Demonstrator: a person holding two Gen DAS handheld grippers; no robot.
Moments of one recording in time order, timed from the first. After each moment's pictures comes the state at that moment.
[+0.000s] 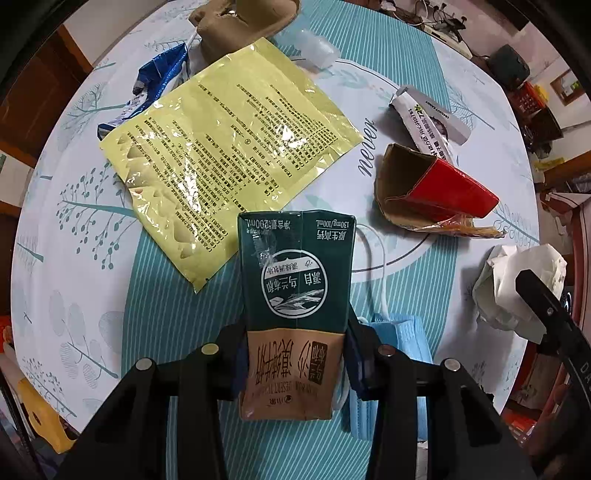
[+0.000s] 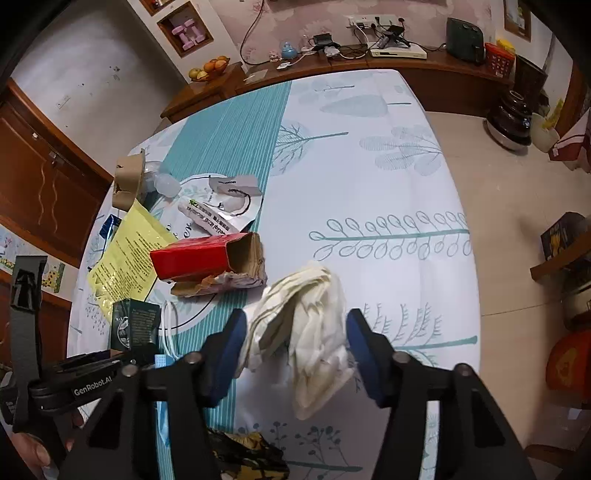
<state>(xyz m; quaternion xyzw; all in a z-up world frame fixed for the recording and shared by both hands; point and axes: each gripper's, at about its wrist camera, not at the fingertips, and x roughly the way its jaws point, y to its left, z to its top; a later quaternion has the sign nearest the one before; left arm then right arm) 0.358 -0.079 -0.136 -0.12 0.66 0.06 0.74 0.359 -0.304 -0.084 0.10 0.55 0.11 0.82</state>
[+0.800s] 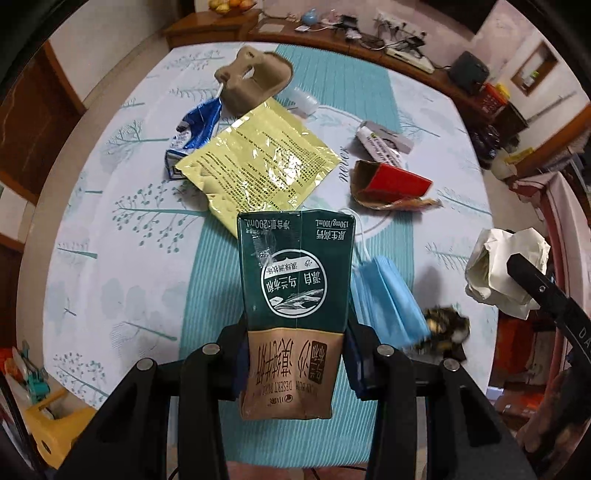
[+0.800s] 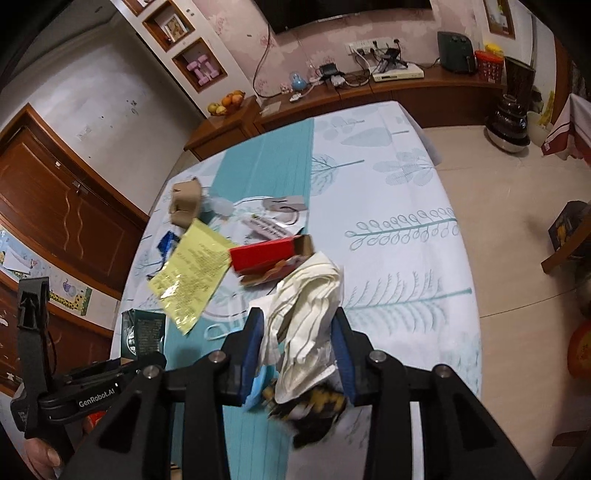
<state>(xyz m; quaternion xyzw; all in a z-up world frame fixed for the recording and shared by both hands) 0.283 -0.048 -0.047 -0.09 0.61 0.01 0.79 0.287 -0.293 -0.019 0.15 0.49 0.12 0.85</state>
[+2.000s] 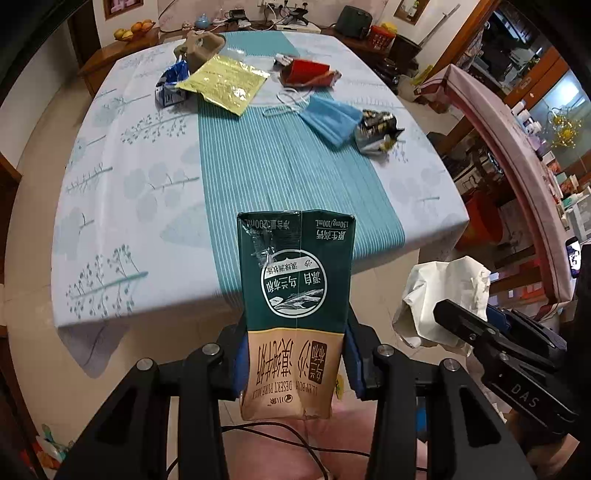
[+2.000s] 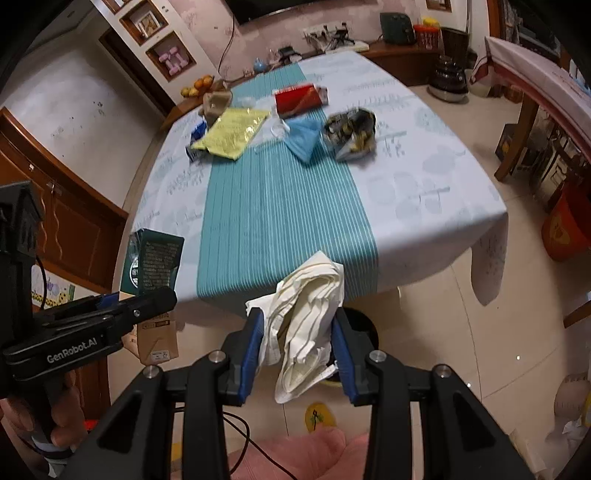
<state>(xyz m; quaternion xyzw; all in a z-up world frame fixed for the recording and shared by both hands) 0.059 0.010 -0.036 0.01 0.60 -0.18 0.78 -0.002 -0.170 -0.036 0.18 0.53 0.02 0.83</state>
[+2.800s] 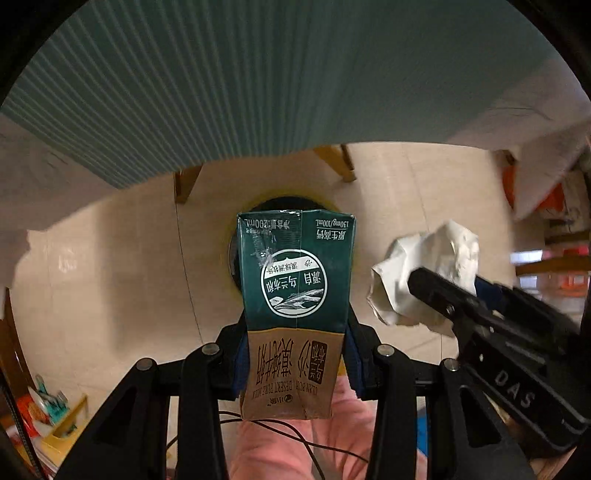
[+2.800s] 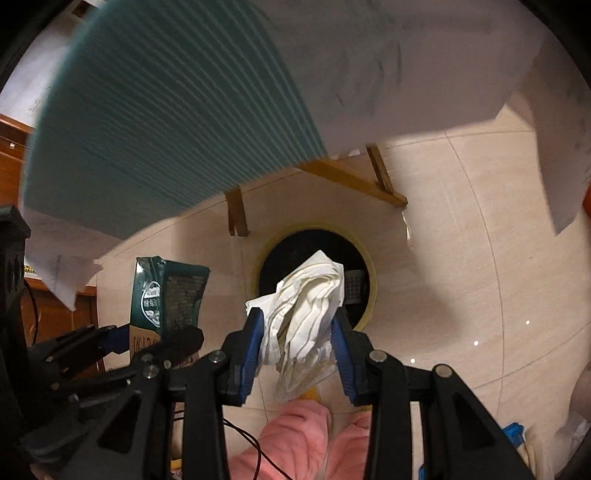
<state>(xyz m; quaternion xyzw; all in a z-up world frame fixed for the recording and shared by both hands) 0.016 -0.058 -0.295 0.03 0.69 -0.09 0.72 -0.006 -0.204 -0.295 0.19 0.62 0.05 0.76</state>
